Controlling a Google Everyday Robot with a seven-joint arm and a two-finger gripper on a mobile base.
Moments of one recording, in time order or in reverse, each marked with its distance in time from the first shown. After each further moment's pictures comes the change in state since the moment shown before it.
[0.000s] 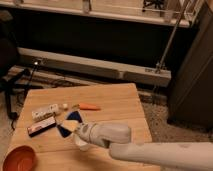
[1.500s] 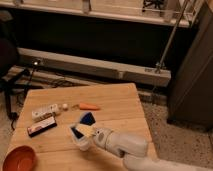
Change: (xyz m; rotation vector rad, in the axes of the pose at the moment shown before) arm 0.022 0.041 -0.053 -0.031 0.172 -0.222
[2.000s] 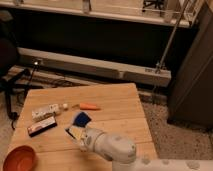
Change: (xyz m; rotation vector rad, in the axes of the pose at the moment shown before) arm -0.017 -0.020 0.017 -0.141 0.003 -0.261
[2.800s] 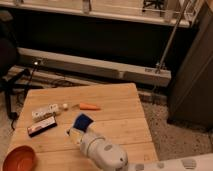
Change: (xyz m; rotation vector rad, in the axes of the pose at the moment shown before) arm -0.002 -0.002 -0.013 -0.172 0.042 -0.096
